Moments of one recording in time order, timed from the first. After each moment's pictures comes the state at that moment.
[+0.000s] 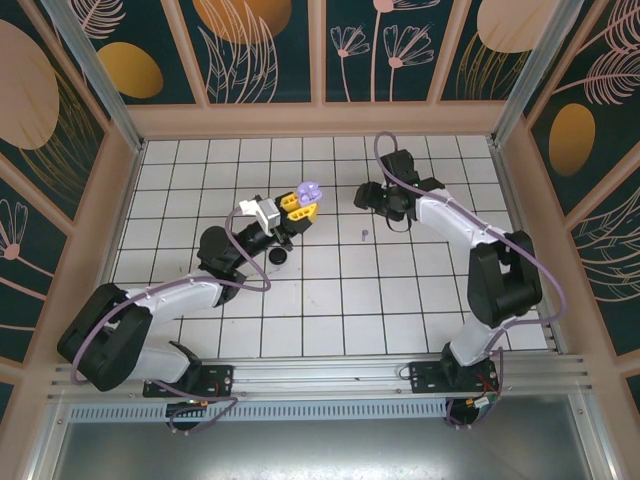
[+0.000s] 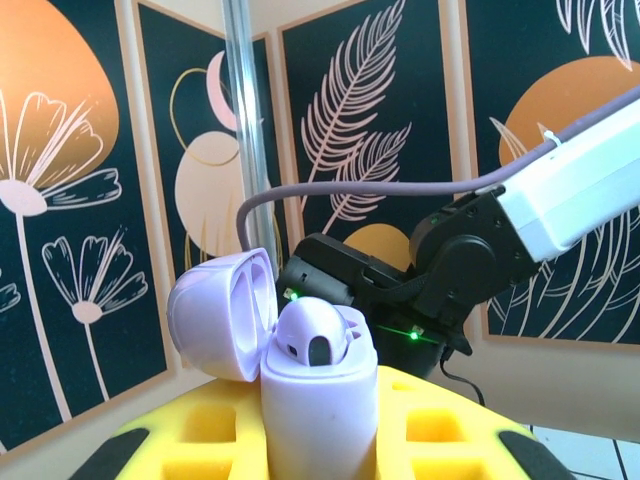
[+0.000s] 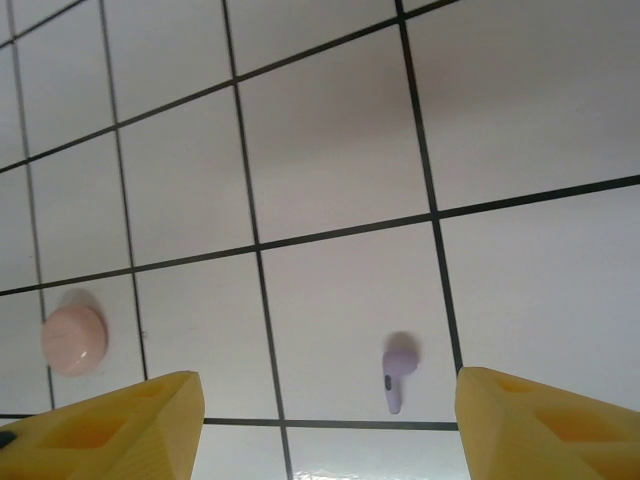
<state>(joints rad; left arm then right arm) -0.63 1.38 0.55 1.24 0.45 -0.09 0.40 1.71 1.28 -0.53 -0.08 0.60</state>
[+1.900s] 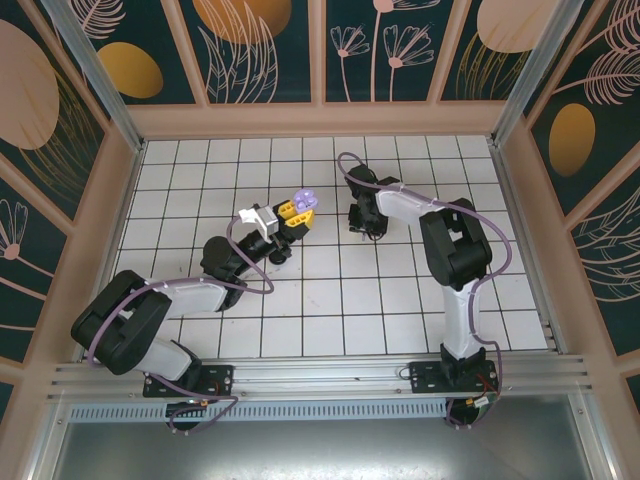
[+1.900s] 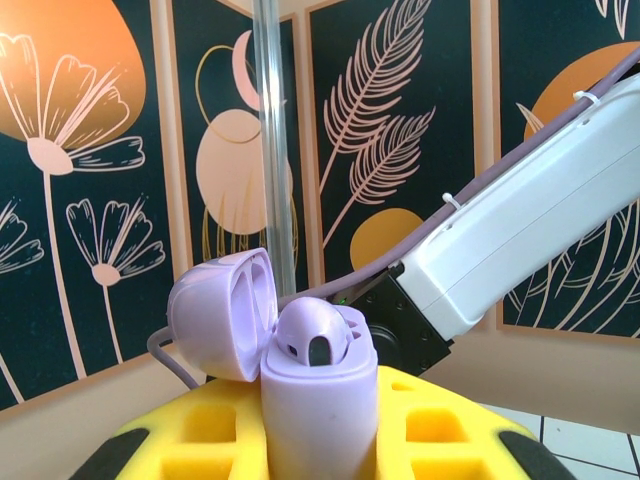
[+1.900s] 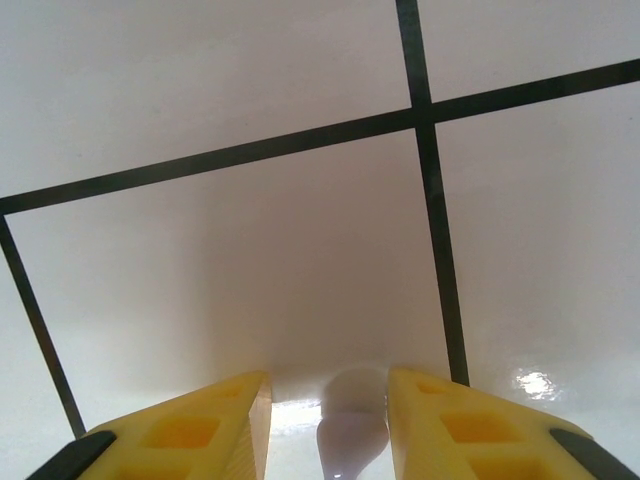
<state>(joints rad) -0.62 1.47 0.48 1.41 0.41 -0.13 0.50 2.06 1.46 -0.70 0.07 0.63</state>
